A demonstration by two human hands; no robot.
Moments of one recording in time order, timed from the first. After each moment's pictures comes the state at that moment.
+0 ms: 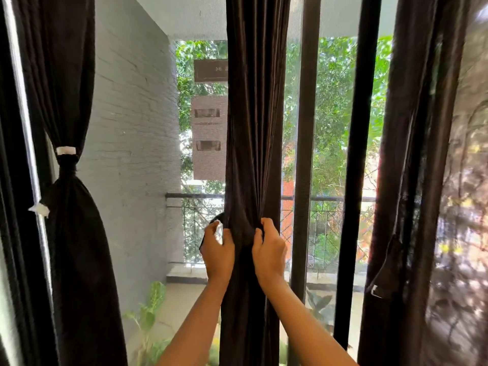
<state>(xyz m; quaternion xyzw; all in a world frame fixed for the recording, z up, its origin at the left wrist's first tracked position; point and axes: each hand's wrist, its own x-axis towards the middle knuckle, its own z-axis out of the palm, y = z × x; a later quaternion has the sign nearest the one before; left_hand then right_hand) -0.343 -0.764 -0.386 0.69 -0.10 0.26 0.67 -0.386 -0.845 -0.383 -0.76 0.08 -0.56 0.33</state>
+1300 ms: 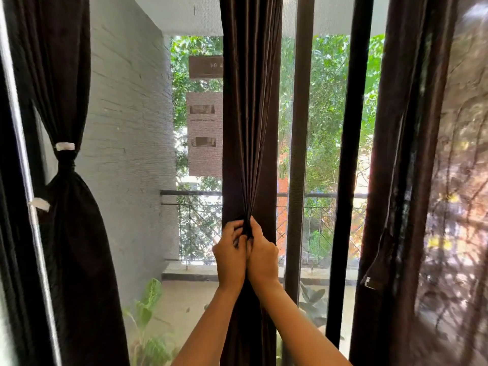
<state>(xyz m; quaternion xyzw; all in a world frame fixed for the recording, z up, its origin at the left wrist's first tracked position) -0.376 -0.780 -0.400 0.66 -0.25 0.27 0.66 -0.391 -0.845 -0.406 -0.83 0.04 -0.46 0.31</state>
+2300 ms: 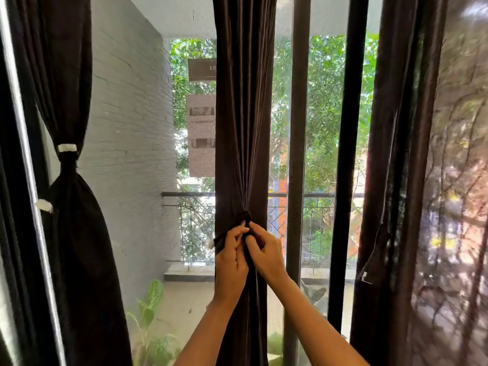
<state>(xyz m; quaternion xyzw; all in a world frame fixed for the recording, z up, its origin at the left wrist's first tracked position) -0.397 -0.763 -0.417 0.64 -0.35 0.31 0.61 -0.407 -0.857 -0.399 -0.76 -0.07 -0.42 0.49</state>
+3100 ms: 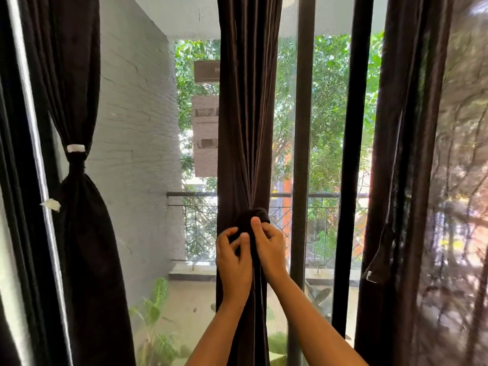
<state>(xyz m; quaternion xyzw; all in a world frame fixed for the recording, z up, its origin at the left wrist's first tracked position) -0.400 -0.770 -0.414 0.63 -0.21 0.30 0.69 -0.407 -0.842 -0.383 -0.67 -0.01 -0.44 0.60</state>
